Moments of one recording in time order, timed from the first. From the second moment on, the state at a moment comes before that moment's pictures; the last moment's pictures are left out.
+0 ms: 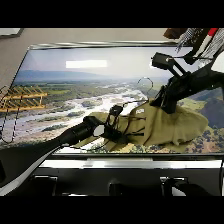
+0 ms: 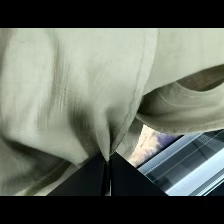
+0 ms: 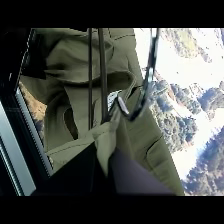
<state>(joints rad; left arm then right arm) -0.89 -1.54 1.18 1.27 -0.83 -1.84 0.07 -1.23 1.58 -1.07 1.68 0.59</state>
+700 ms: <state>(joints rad) -0.85 -1.51 1.18 1.27 -0.83 -1.83 0.07 -1.23 1.58 -1.07 1.68 0.61</state>
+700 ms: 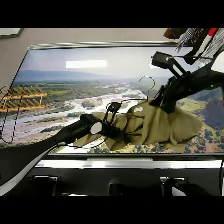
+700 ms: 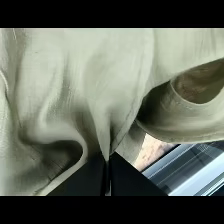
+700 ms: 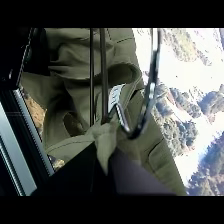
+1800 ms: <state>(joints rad) -0.68 -1.43 1.24 1.22 -0.93 -1.80 0.07 -1.19 1.58 -1.22 1.60 0.82</state>
